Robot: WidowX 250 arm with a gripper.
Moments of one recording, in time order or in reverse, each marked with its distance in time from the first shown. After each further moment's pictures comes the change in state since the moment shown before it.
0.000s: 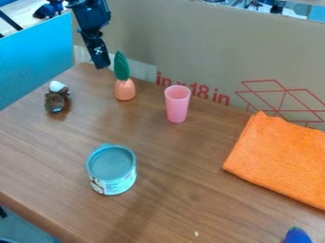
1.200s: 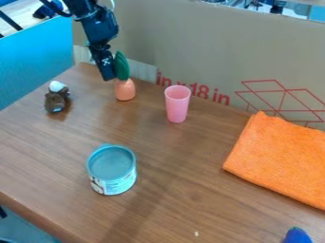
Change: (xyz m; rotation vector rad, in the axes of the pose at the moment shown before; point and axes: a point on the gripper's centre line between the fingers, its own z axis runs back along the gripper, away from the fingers) arm 0.016 -0.016 -0.027 -0.099 0.015 -0.017
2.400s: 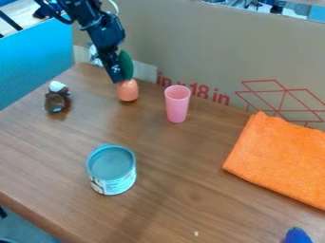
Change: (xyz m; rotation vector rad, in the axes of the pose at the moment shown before) arm 0.011 -0.018 -0.006 0.004 -0.117 0.006
